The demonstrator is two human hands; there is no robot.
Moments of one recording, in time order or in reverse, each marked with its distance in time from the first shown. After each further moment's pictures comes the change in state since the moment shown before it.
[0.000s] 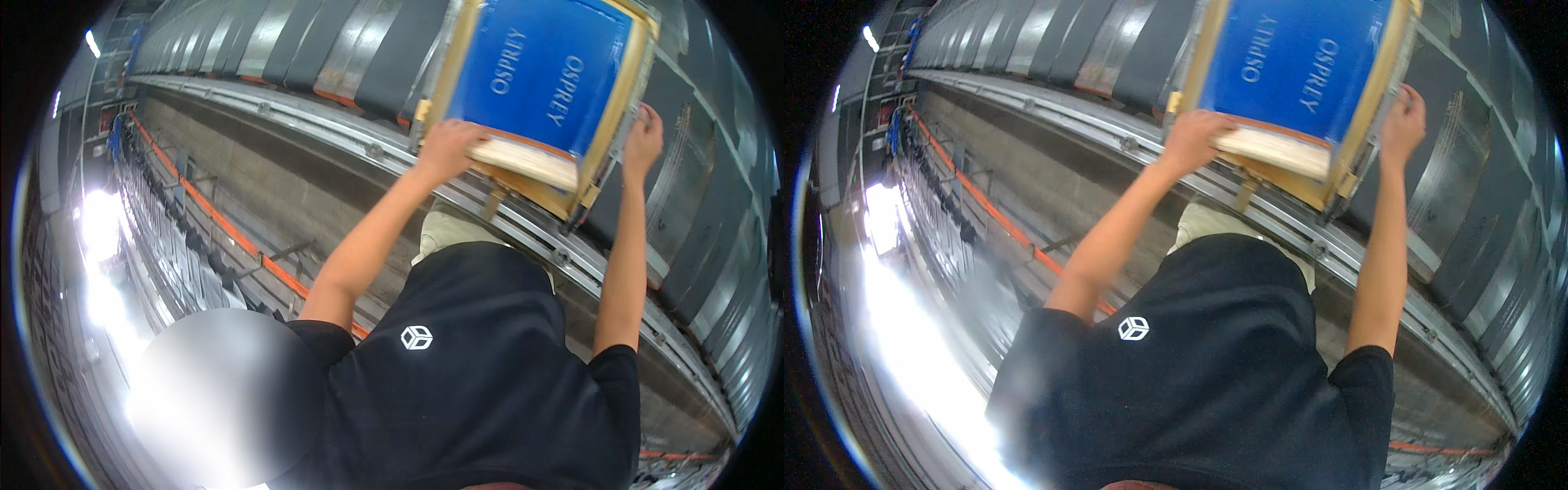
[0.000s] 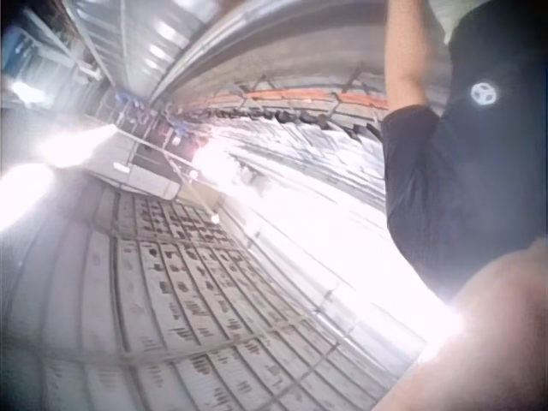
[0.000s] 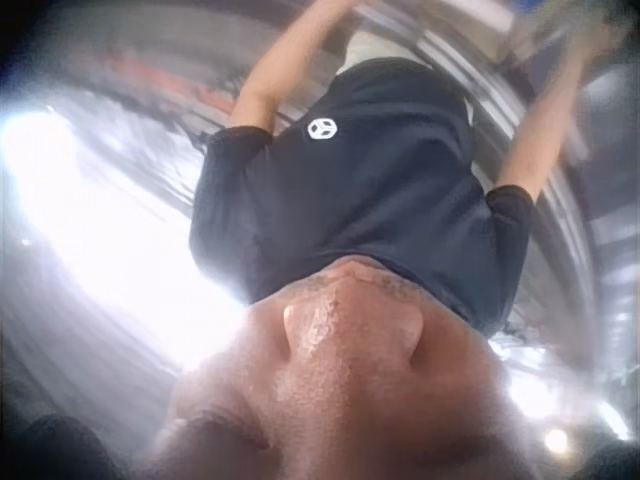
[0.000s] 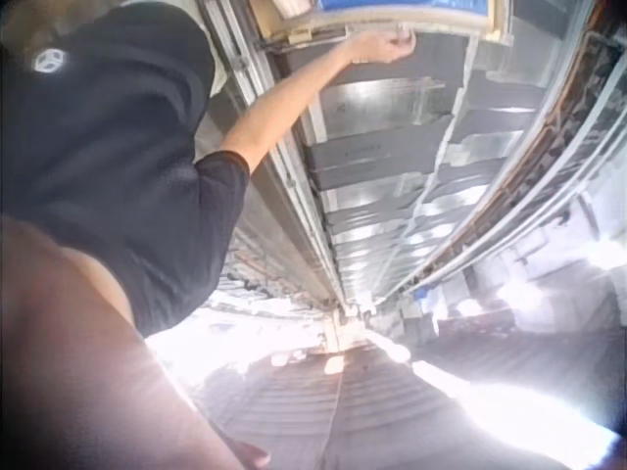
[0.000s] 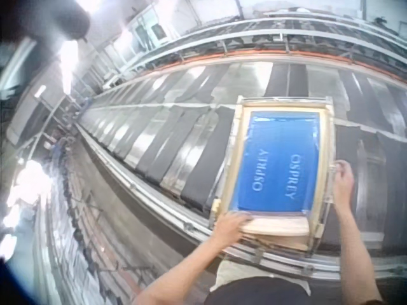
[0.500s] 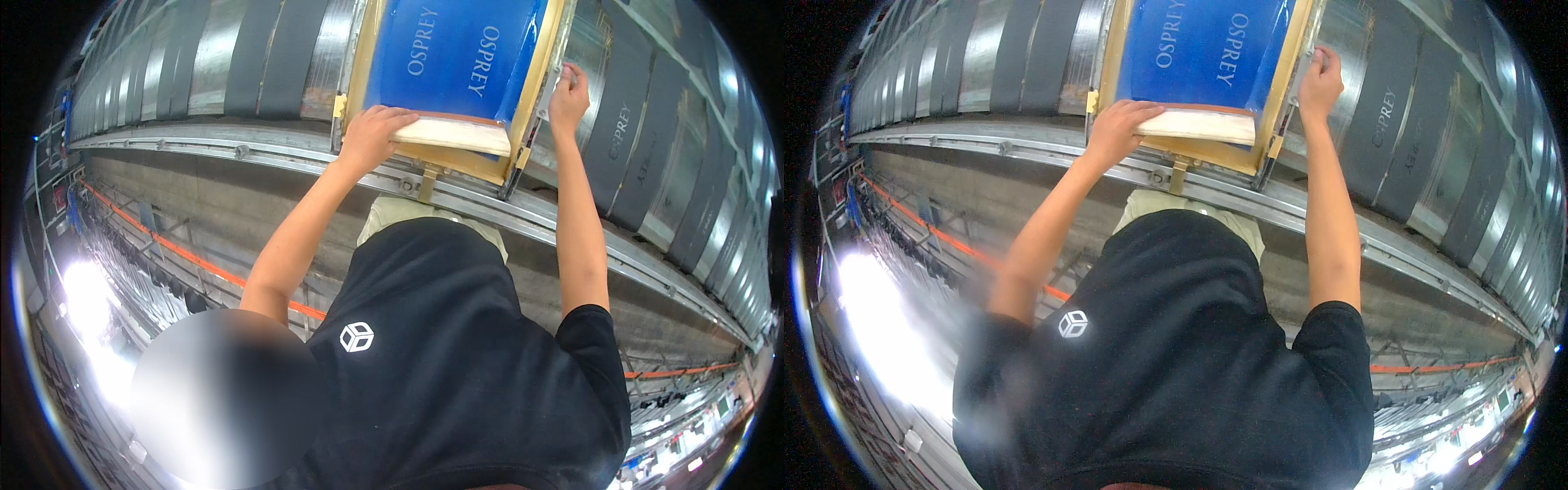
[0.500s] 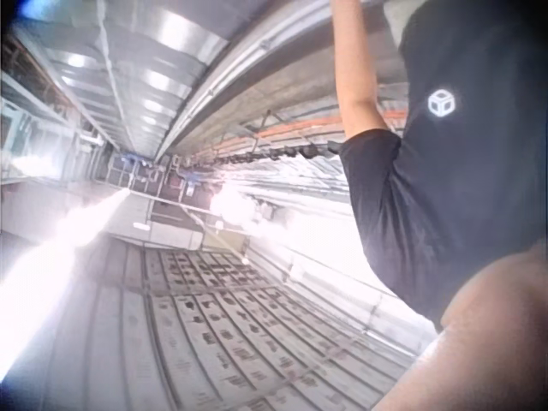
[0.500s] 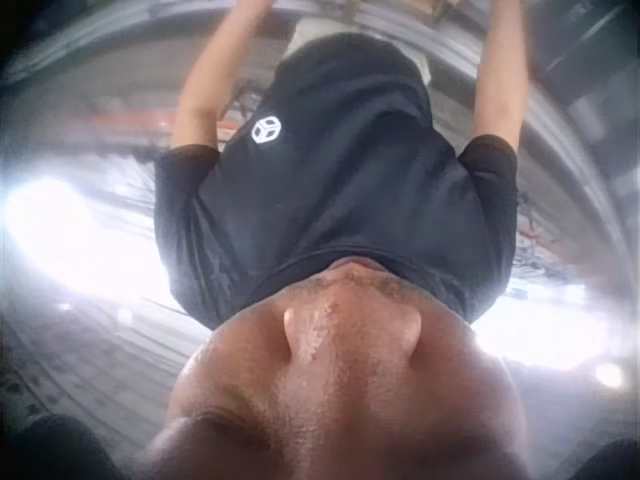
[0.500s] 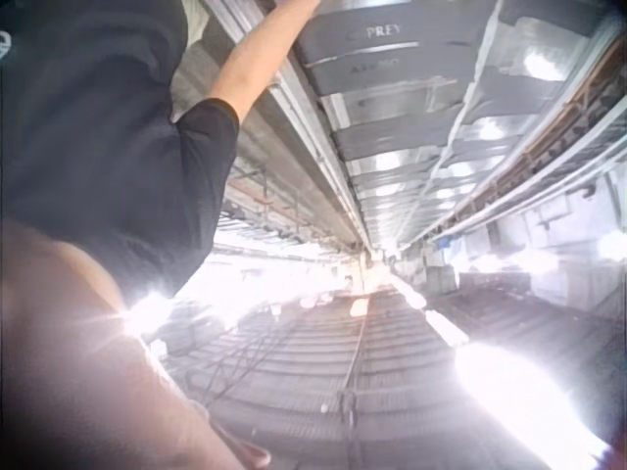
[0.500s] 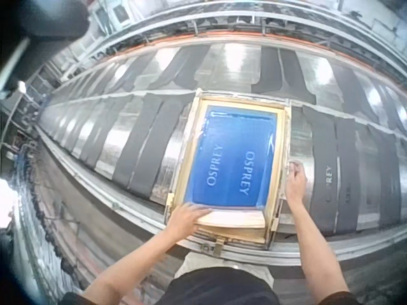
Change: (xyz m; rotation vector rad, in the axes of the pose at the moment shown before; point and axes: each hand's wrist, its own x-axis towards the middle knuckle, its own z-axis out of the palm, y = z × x) left_hand -0.010 -0.153 -0.109 0.116 -0.173 0.135; right_hand -0.074 -0.088 0.148 0.071 0.017 0.185
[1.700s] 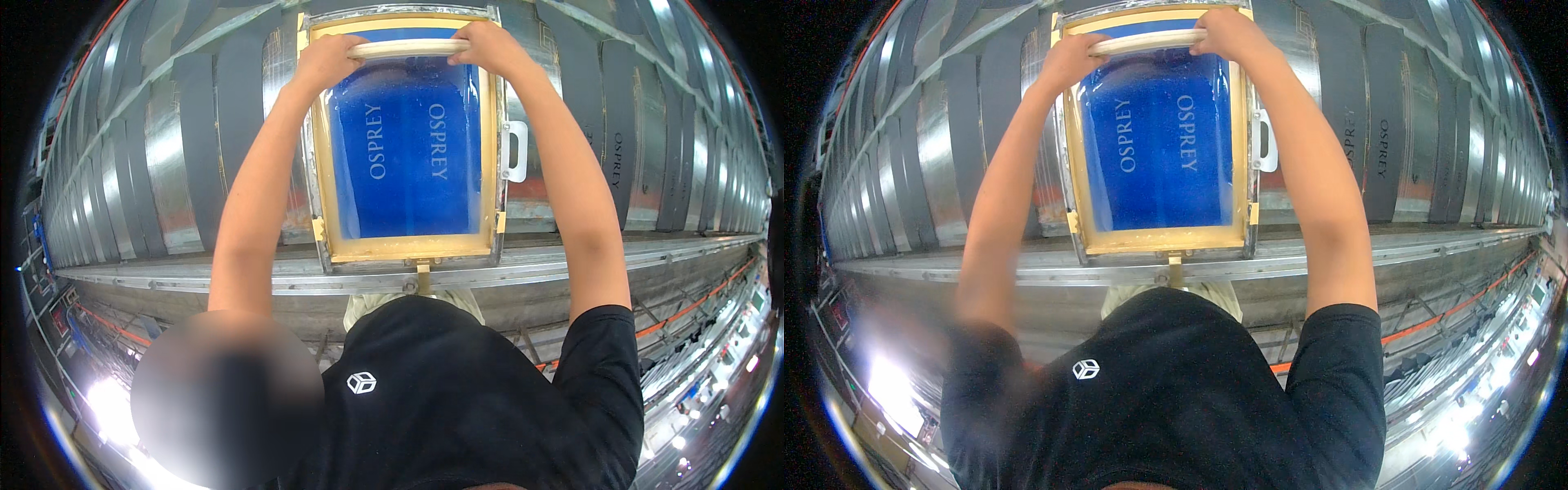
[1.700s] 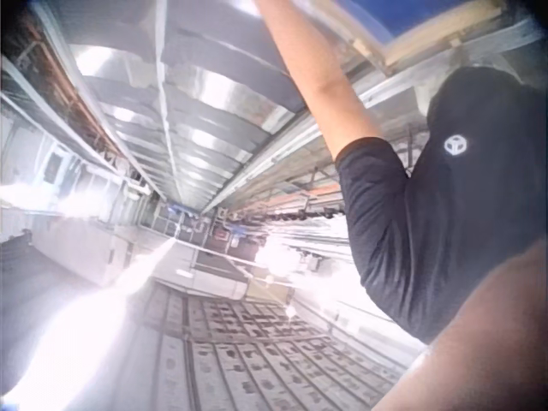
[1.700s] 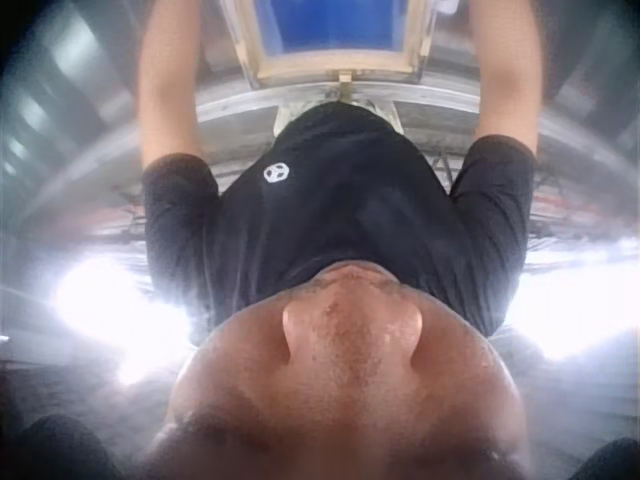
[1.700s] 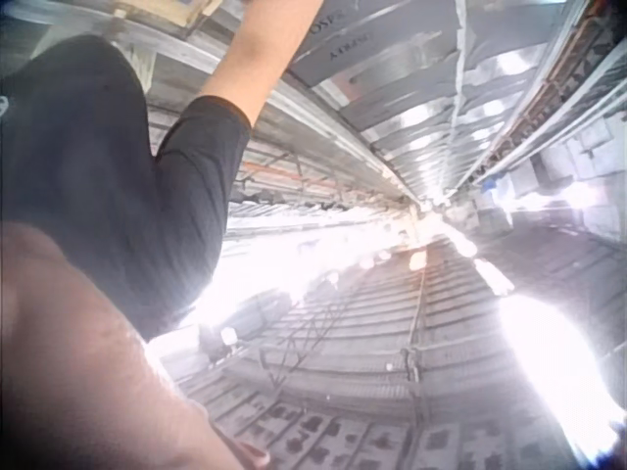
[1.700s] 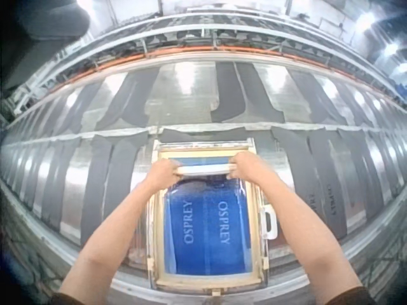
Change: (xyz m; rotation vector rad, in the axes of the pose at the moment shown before) left_hand 0.331 -0.115 -0.061 0.093 -0.253 -0.081; right_hand 0.171 -0.098 0.089 -0.714 -0.779 -0.319
